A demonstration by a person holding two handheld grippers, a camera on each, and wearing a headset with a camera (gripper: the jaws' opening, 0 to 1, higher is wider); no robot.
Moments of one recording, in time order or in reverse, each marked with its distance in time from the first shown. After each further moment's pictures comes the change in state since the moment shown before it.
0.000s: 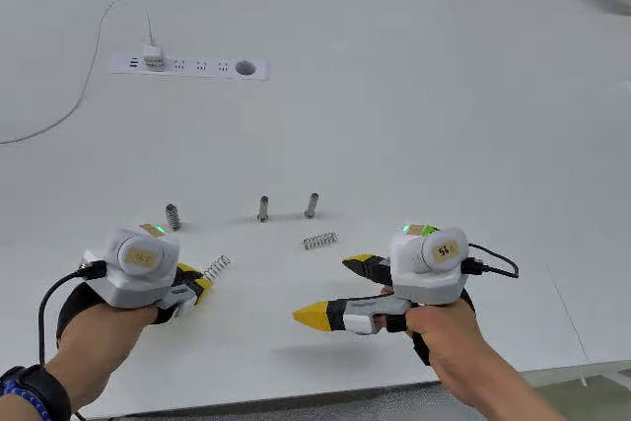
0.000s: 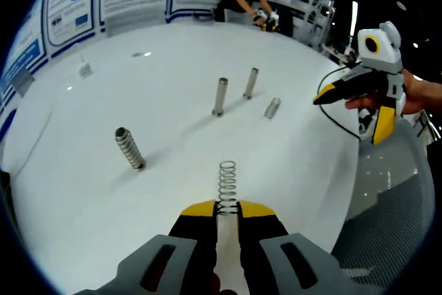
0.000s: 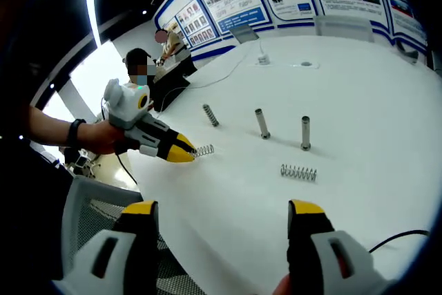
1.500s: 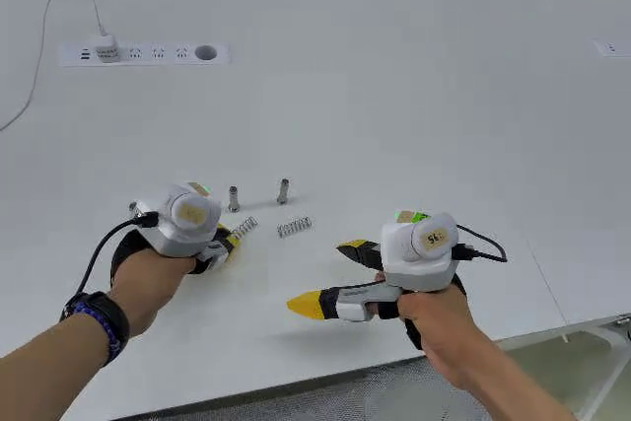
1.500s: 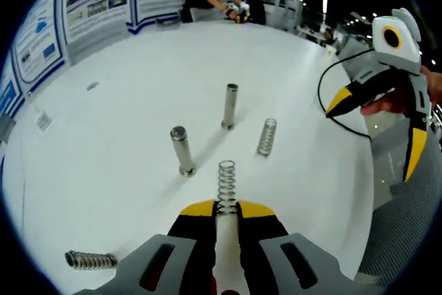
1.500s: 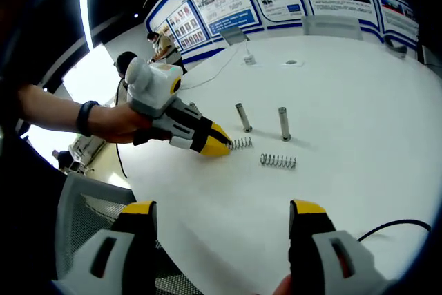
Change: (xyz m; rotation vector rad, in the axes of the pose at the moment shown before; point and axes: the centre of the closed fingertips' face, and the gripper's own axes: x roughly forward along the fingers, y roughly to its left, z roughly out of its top) left arm 0.077 -0.028 0.063 0.180 0.017 -0.058; right arm -0.014 -0.021 -0.013 0.024 -0.016 -0.055
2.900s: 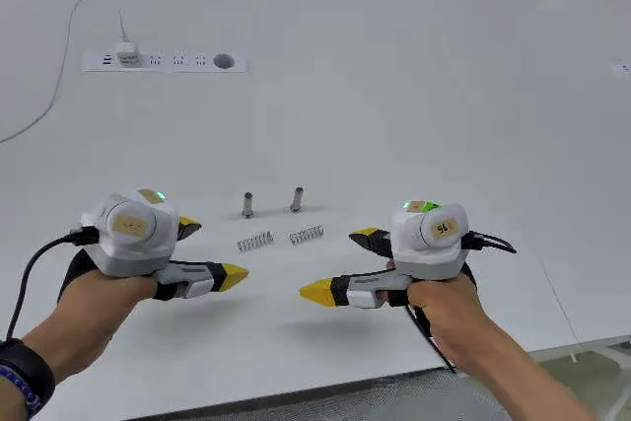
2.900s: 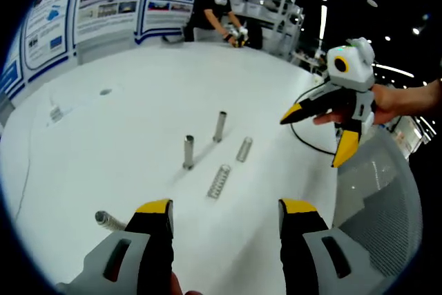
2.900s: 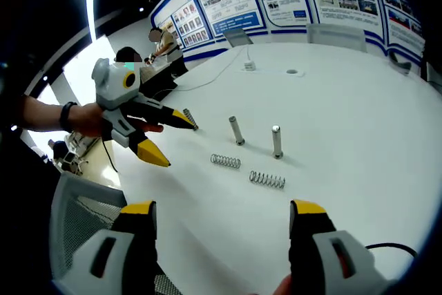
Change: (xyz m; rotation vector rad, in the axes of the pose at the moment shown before) left arm -0.066 -0.013 0.004 -0.061 -0.117 -0.093; right arm 0.002 -0.013 0.021 -0.066 -0.001 -0.025
